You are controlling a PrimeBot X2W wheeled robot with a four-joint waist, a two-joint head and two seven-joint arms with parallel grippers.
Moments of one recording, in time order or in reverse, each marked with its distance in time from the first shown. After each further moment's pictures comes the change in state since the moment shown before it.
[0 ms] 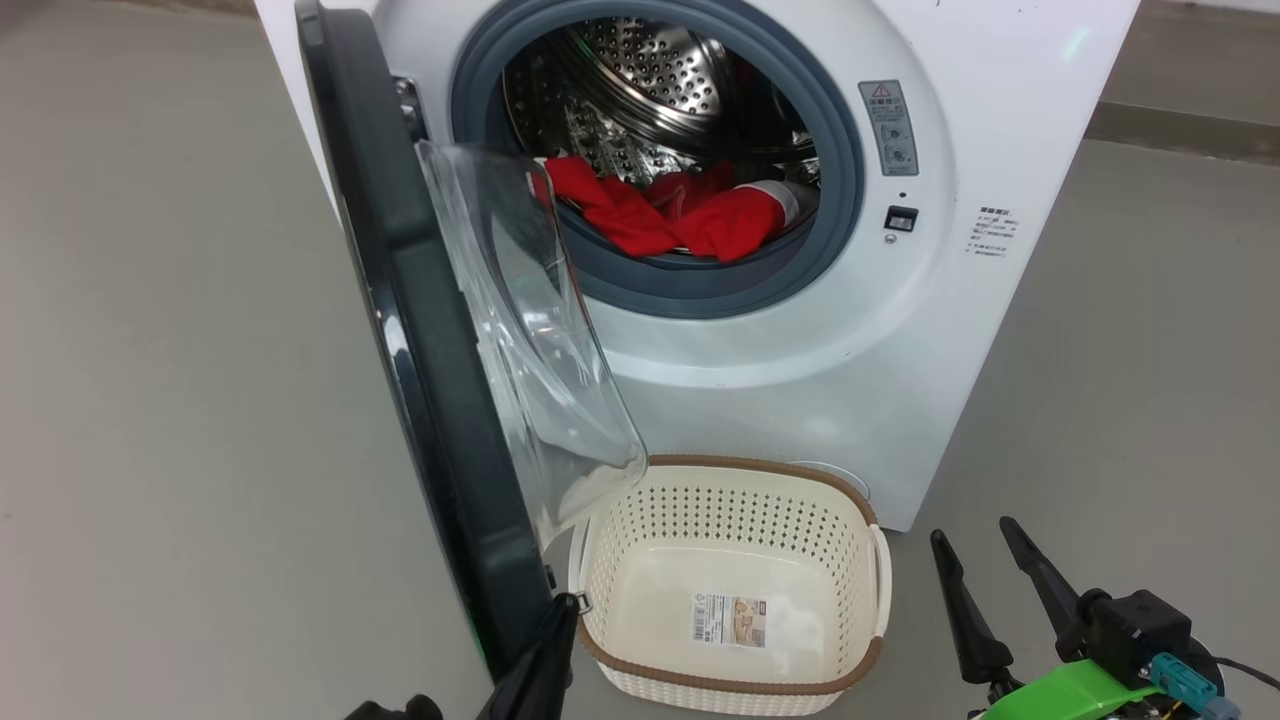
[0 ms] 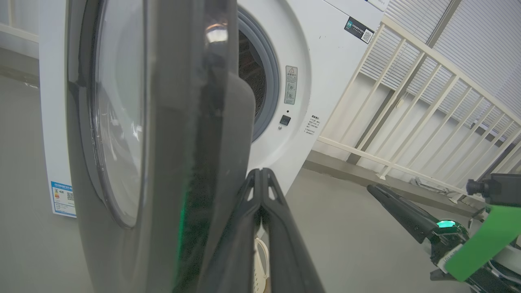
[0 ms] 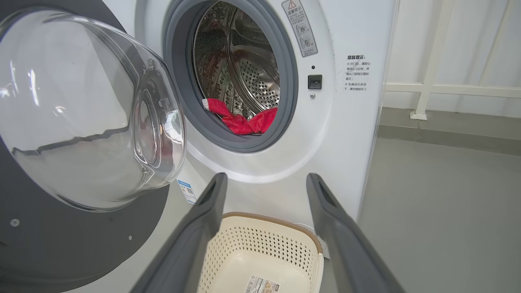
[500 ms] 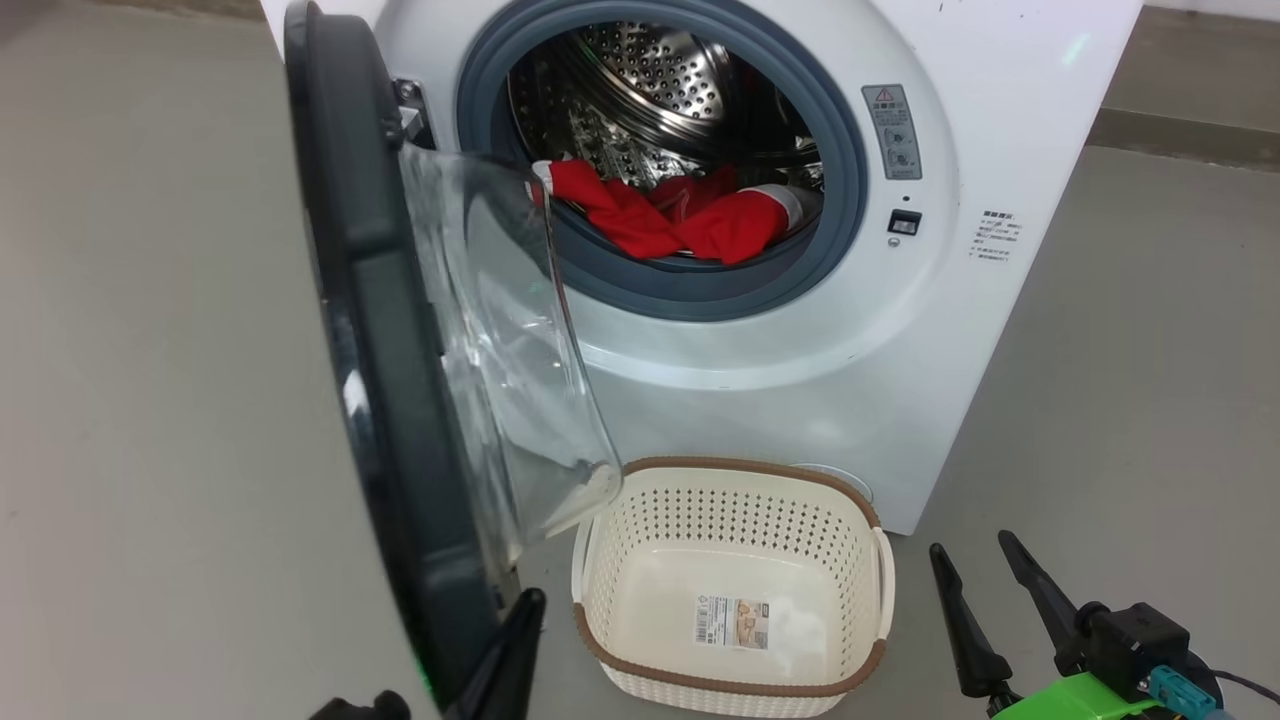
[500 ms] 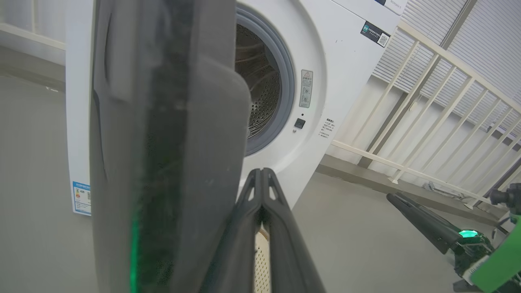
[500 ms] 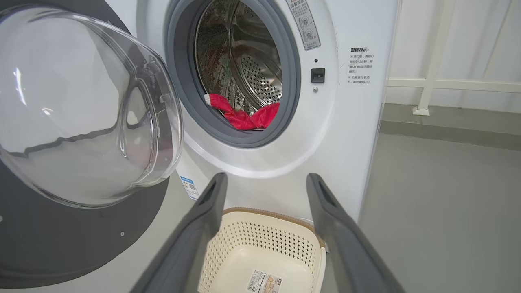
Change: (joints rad) left arm -0.001 -0.008 0.058 0.037 0.005 -0.011 0.001; right arm 0.021 0.003 0.001 -0.003 0.002 0.000 0.000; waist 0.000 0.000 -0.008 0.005
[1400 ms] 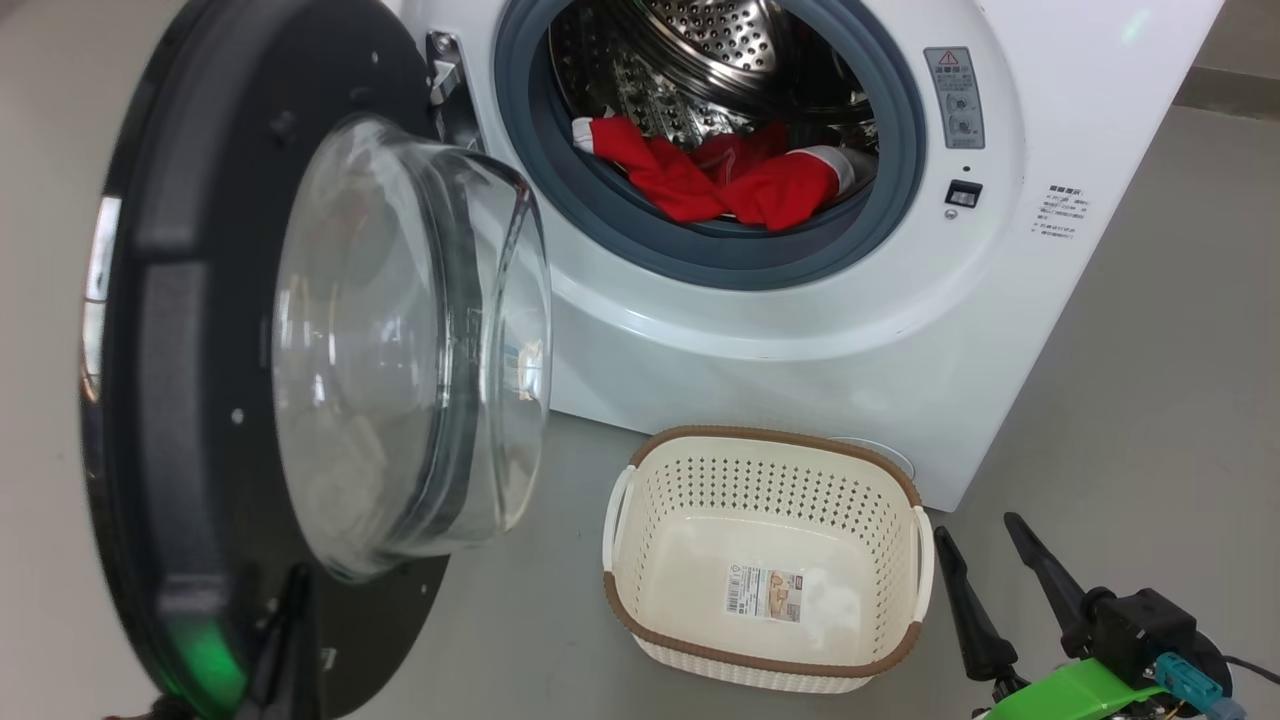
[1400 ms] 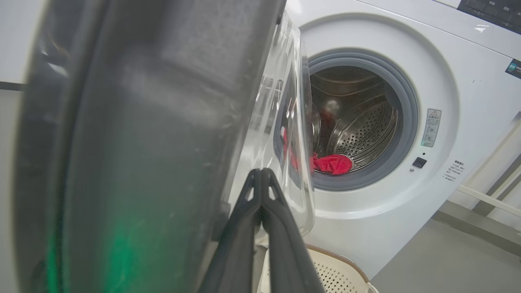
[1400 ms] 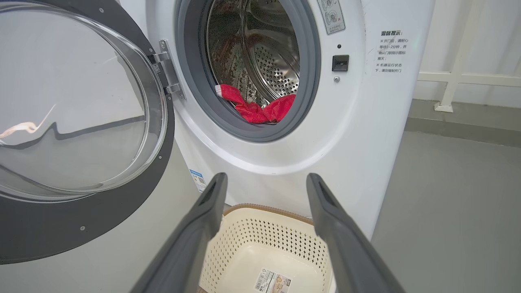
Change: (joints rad) left arm 0.035 -0.002 0.316 -0.039 0.022 0.027 0.000; right arm -0.012 -0.008 -0.002 -0.010 -0.014 0.000 0.000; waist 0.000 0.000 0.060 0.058
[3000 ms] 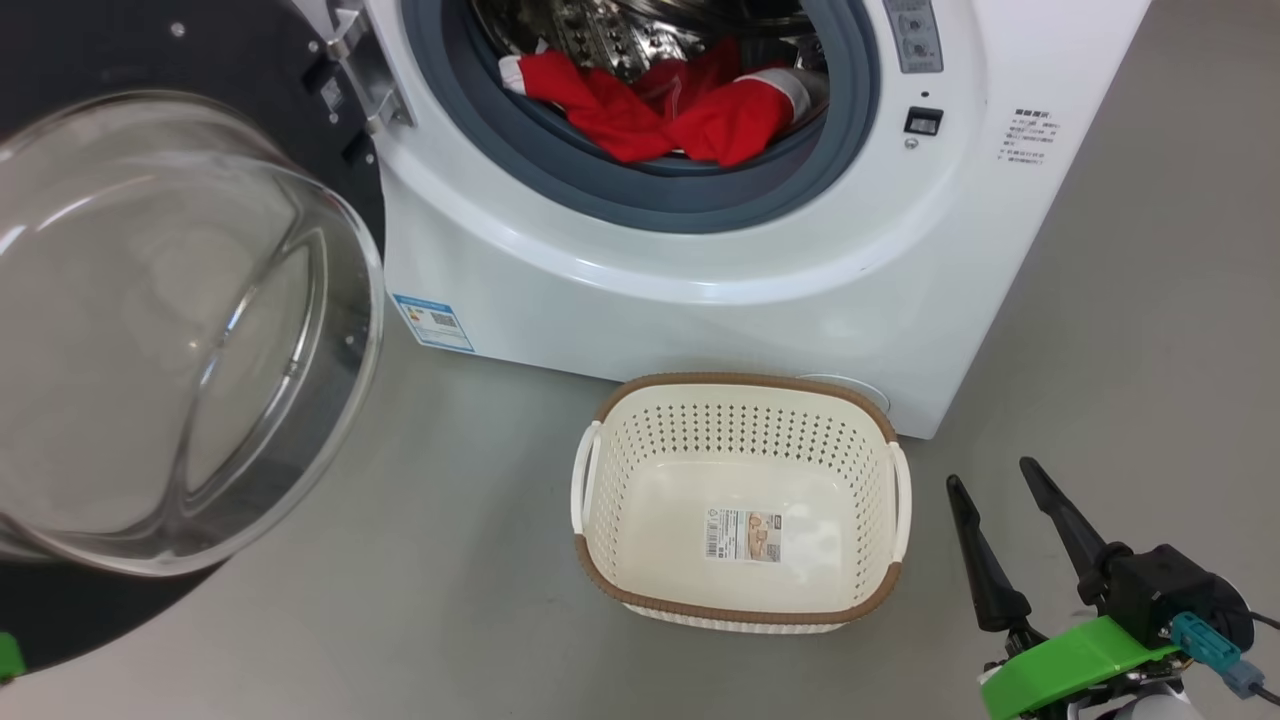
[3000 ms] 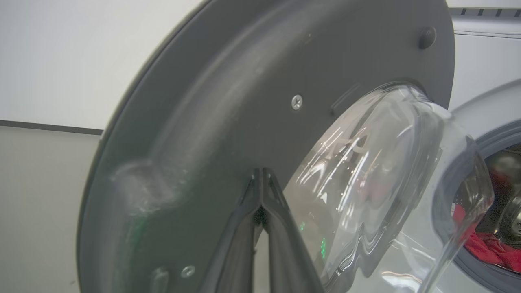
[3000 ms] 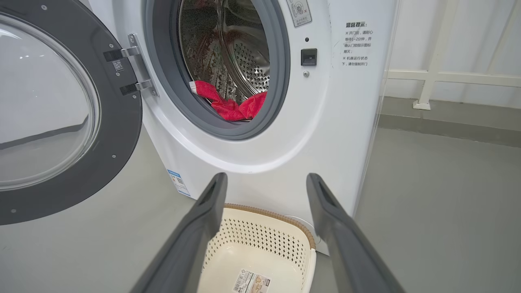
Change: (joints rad) left arm -0.378 0.086 0.590 0.357 0.134 -0.038 -0.001; right arm -0.060 -0.026 -0.013 -0.040 -0.040 0.000 0.000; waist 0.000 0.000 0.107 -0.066
